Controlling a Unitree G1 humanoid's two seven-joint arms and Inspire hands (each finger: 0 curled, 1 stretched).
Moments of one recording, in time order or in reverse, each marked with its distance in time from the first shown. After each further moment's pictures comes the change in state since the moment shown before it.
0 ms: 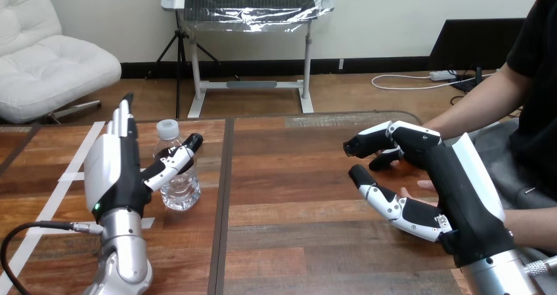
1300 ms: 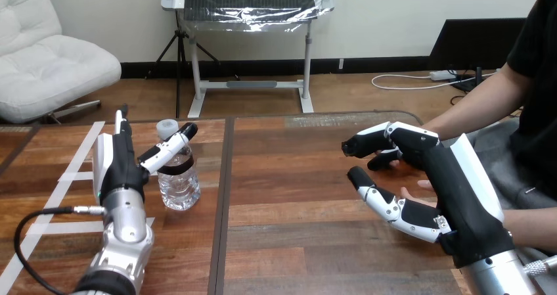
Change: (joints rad) left arm -0.179 -0.046 0.141 0.159 -0.191 0.128 -0.223; right arm 0.001 -0.002 0.000 0.000 0.002 0.000 0.012
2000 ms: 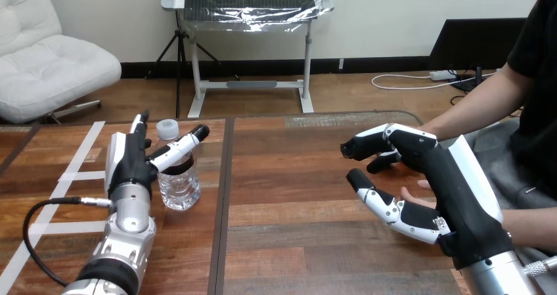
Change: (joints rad) left arm -0.044 -0.003 0.006 0.028 -0.003 0.063 -0.108; right arm 0.007 -0.001 0.000 -0.011 0.000 0.019 0.008
